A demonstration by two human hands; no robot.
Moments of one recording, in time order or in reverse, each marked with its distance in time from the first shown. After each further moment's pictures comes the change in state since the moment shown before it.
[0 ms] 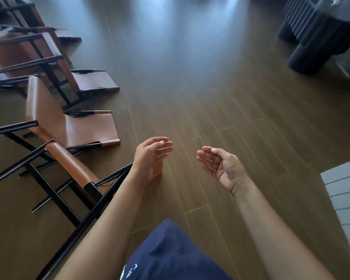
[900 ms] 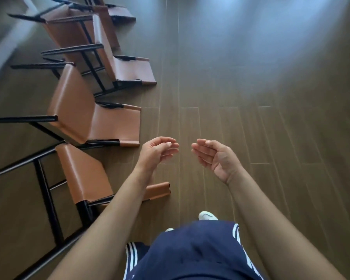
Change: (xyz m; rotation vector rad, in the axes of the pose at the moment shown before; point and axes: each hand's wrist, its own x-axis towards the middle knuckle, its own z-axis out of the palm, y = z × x) left_hand 0.250 0.082 0.058 0.058 0.313 0.002; right_hand 0.309 -0.160 0.078 -0.192 -0.304 0.226
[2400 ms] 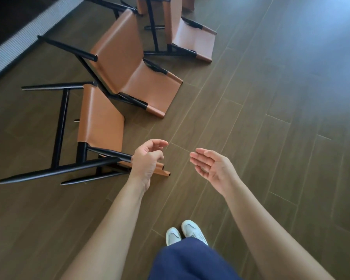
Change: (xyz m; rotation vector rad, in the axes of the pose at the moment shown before) left_hand 0.014 -0.095 0.075 -0.096 0.619 -0.019; right_hand 0.104 0.018 -0.088 -0.242 -0.279 0.275
